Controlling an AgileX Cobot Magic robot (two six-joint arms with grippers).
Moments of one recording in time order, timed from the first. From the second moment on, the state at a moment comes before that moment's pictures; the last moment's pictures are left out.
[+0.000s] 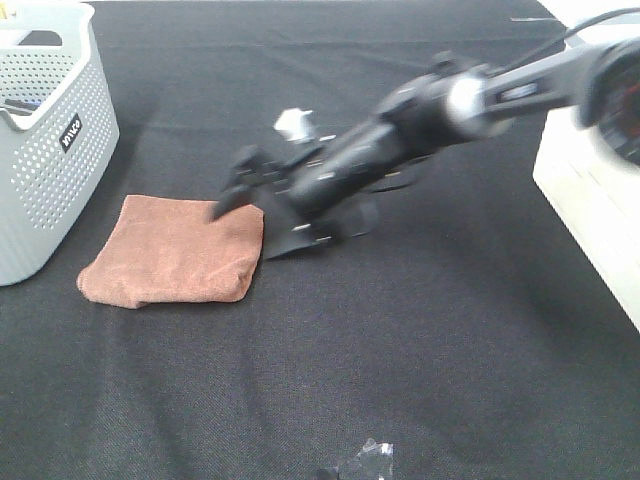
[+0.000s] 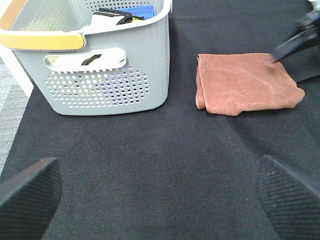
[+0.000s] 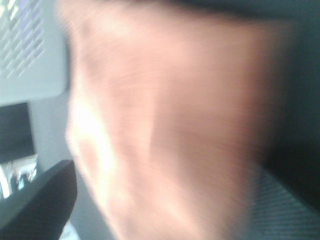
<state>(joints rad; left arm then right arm) 0.01 0.00 -0.51 -0.02 1.05 0.07 0.54 2.50 -1.75 1.12 0.82 -0.40</state>
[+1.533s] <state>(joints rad) 0.01 0.00 -0.51 -0.02 1.05 0.07 0.04 1.97 -1.98 0.82 1.20 -0.29</state>
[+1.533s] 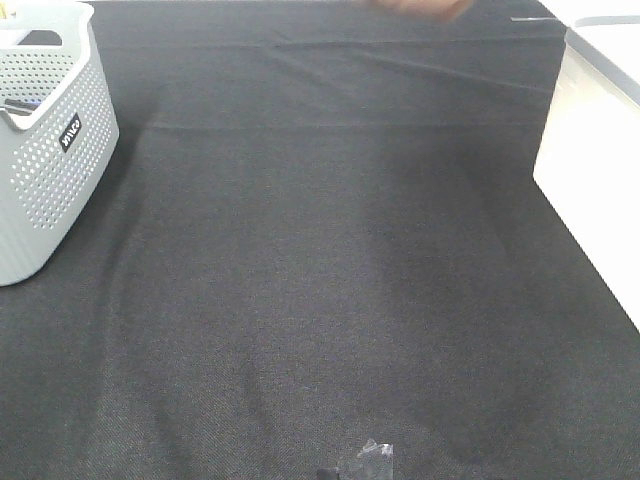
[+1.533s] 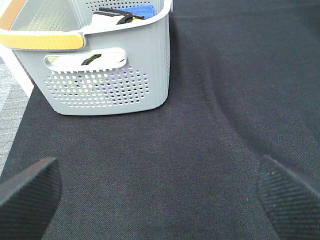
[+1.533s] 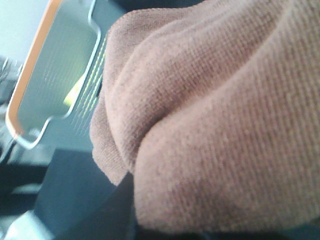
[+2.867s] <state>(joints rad) 0.01 0.00 -0.51 -0.02 1.05 0.07 -0.31 1.80 -1.67 0.13 1.22 -0.07</state>
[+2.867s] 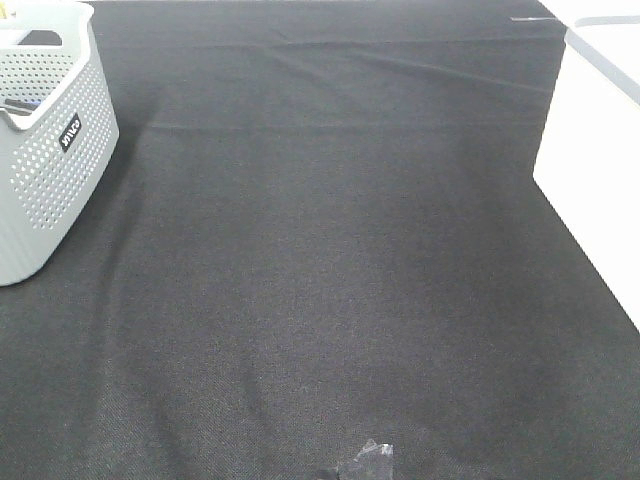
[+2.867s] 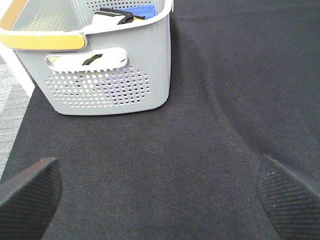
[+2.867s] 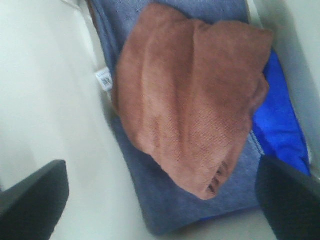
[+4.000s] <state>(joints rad) 0.01 0.00 -0.51 -0.02 1.05 0.07 0.12 0.52 -0.76 -0.04 1.15 0.07</state>
